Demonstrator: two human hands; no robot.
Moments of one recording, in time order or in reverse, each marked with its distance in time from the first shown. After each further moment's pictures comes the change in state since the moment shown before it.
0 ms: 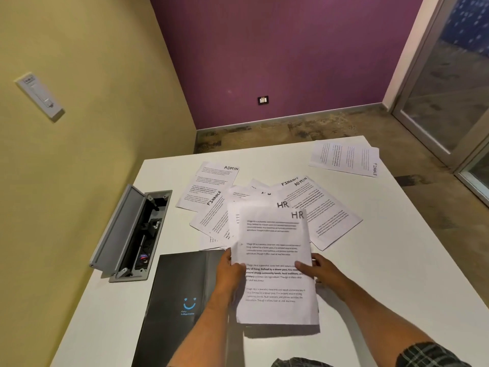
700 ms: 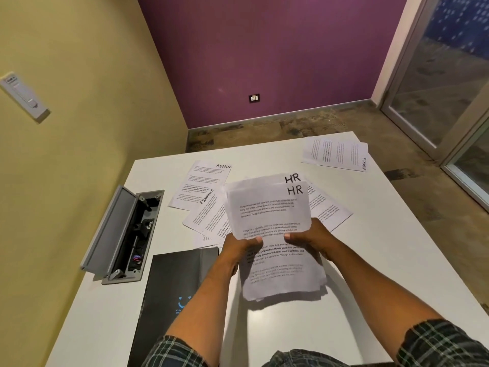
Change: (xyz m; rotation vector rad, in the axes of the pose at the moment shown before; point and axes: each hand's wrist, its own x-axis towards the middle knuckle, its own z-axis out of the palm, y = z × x) left_hand 0.017 0.046 0.029 -0.003 -0.184 0.032; right_hand 0.009 -0.075 0.000 -0.079 -0.078 -0.250
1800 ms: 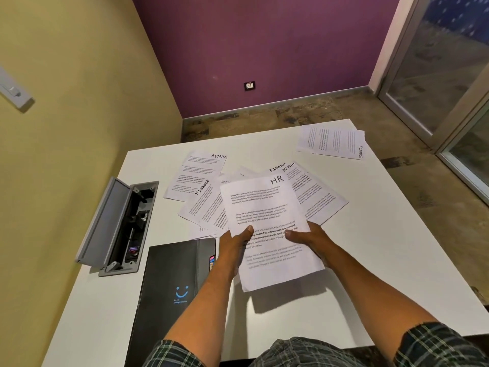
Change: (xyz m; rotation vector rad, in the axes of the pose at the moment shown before) left_hand -0.008 -0.030 0.005 -0.239 -0.055 0.055; right_hand -0.017 0.038 0.001 0.214 0.049 0.047
